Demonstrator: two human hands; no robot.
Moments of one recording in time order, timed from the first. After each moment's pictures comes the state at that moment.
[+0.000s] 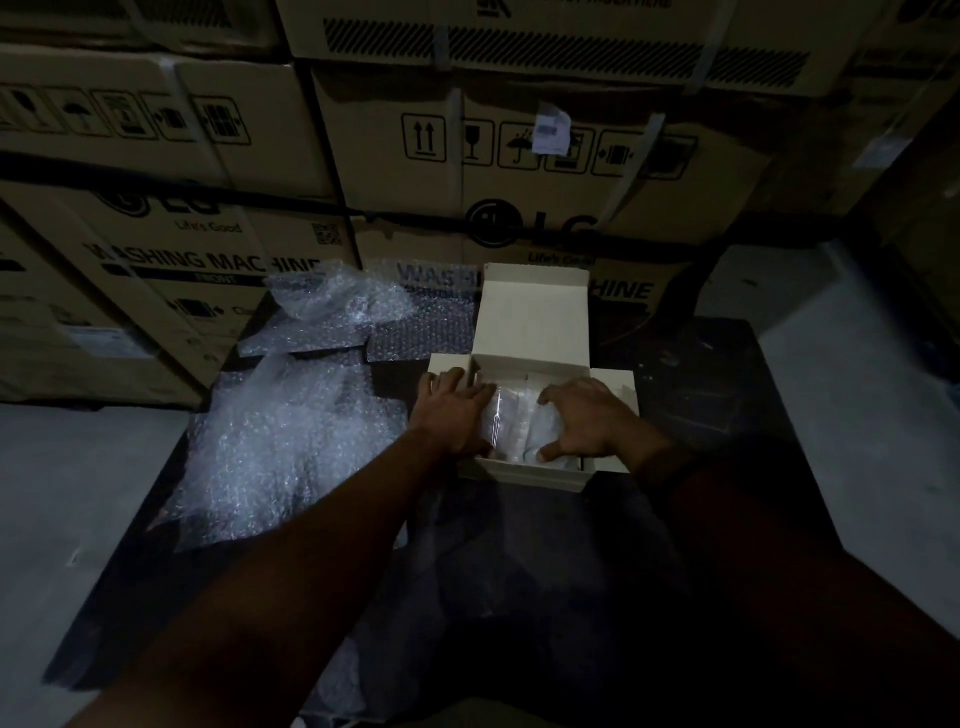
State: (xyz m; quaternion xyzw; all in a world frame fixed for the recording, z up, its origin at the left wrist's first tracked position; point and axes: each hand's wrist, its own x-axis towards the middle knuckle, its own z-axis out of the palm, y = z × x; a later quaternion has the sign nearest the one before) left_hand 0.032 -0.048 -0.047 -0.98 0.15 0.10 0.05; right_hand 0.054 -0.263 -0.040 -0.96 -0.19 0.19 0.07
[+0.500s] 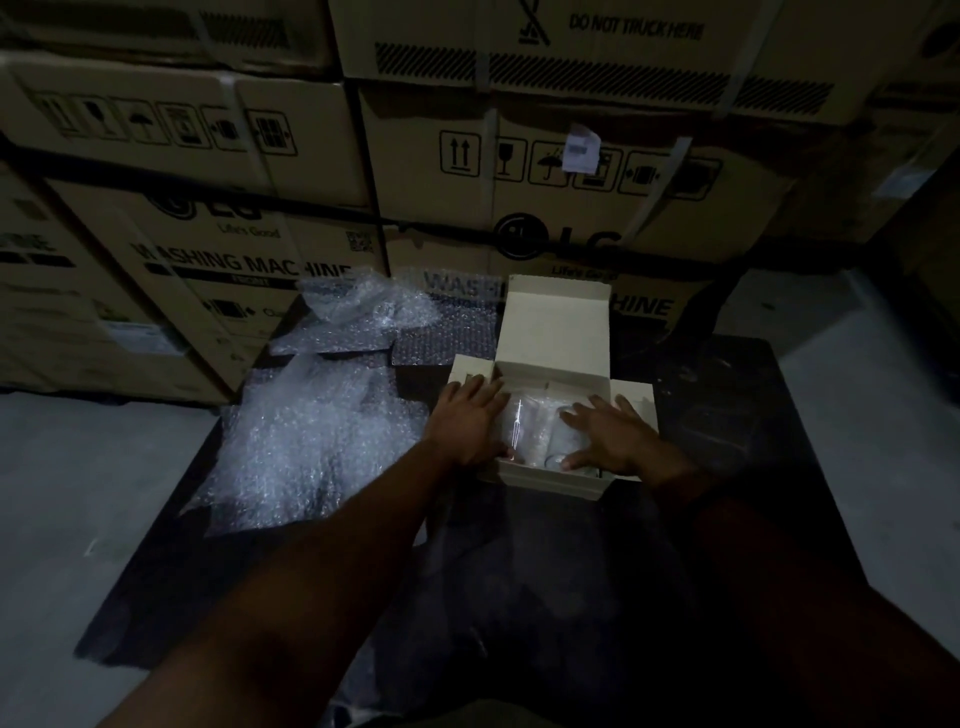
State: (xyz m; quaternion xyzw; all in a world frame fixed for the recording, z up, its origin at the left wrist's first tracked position) left_hand 0.020 -0.034 -0.055 -0.98 0.16 0.07 -0.01; right_hand 0.038 -0.265 -0.036 -0.95 -0.20 0.24 0.01
